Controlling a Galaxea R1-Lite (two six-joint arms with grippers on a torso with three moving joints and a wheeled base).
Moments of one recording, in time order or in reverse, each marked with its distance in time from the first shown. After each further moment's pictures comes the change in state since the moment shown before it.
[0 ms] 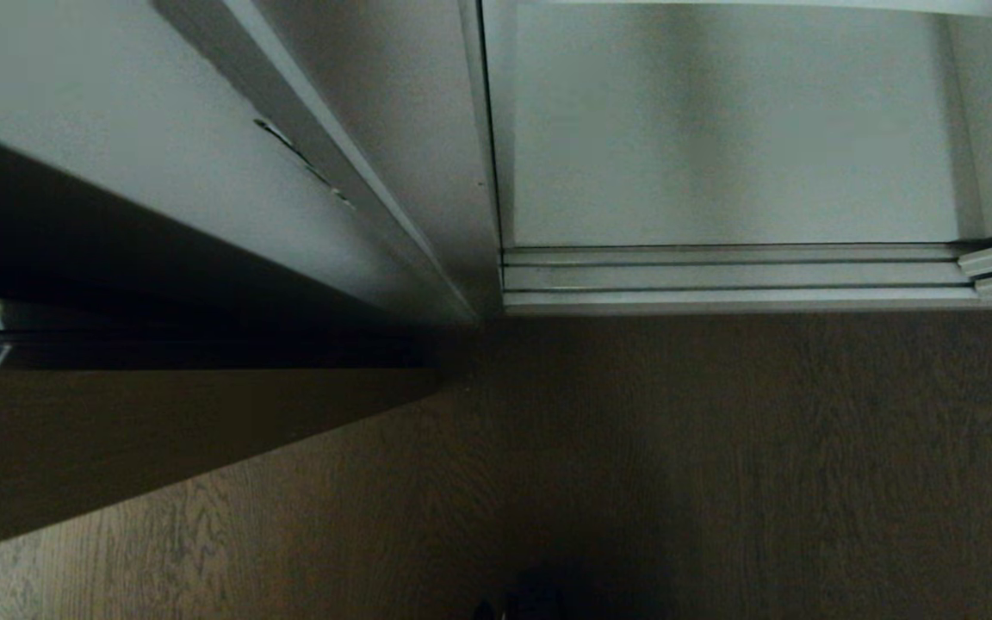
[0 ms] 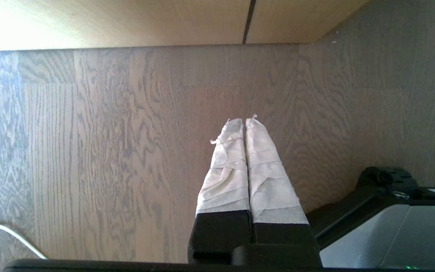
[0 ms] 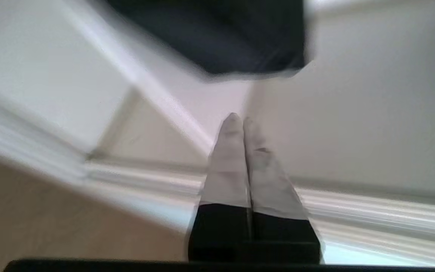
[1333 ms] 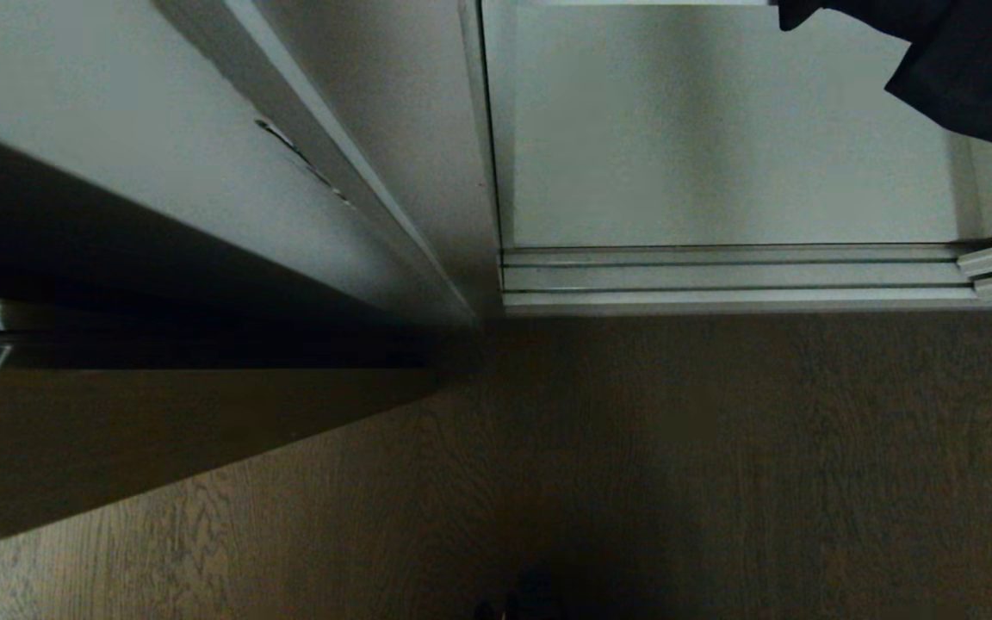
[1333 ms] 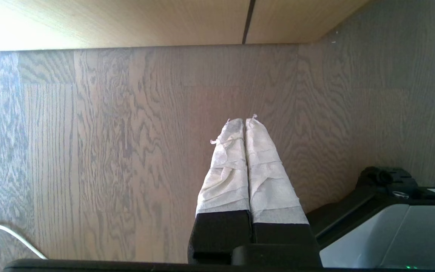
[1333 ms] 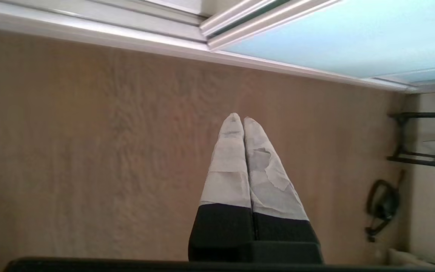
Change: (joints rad) left arm 0.000 0.000 0.000 0.001 0.000 0.000; right arm 0.108 -0.284 0.491 0.191 -0.326 0.661
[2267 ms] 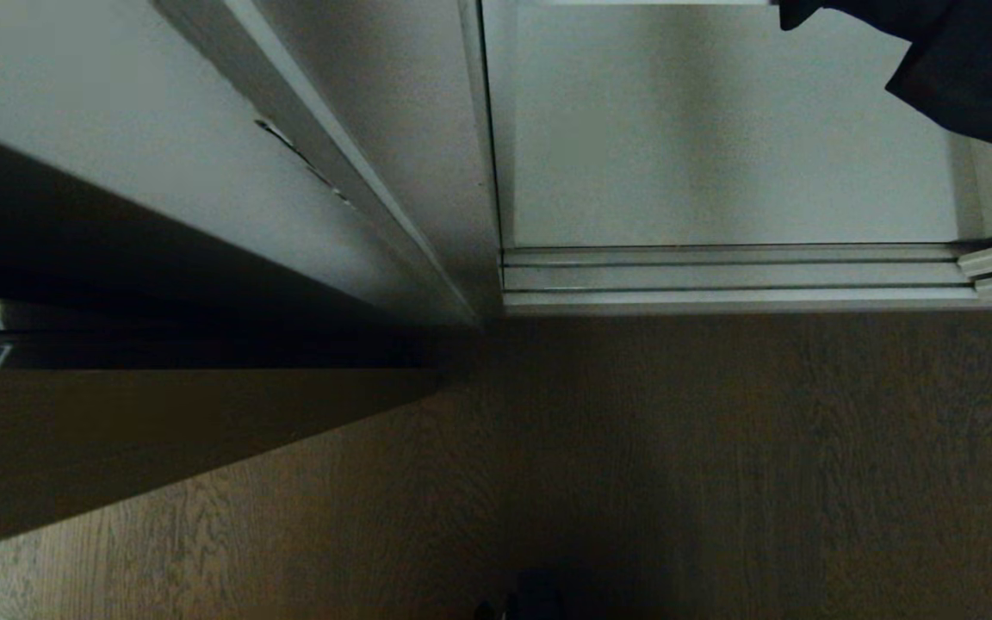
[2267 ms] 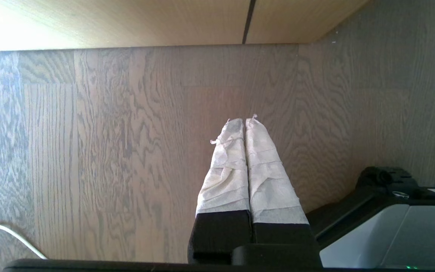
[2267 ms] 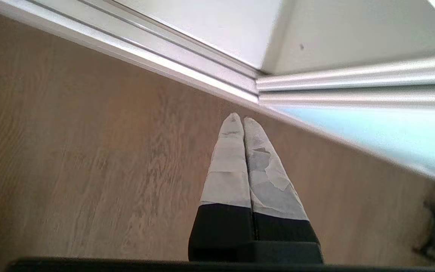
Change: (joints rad) left arm 0.000 0.000 0.000 -0.001 0.000 0.000; right arm 0.062 0.233 -0.229 0.030 0.217 -0.126
